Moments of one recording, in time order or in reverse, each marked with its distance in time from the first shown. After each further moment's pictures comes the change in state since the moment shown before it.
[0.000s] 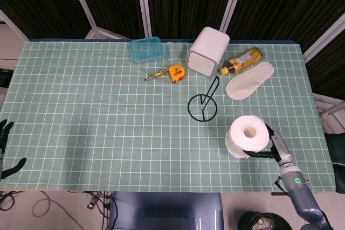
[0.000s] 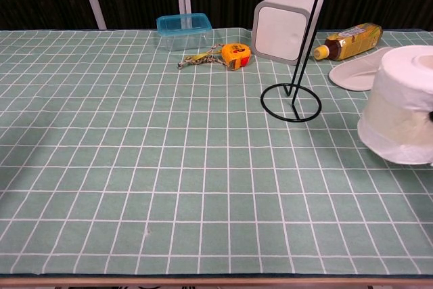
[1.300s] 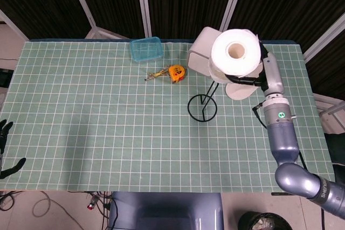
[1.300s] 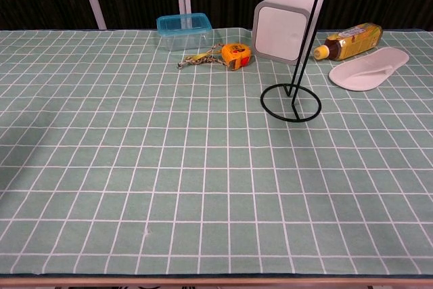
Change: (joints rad) left arm -0.001 0.007 0.002 0.001 -0.003 -0.005 -0.014; right arm 0.463 0.111 0.522 -0.184 0.800 0.194 -0.610
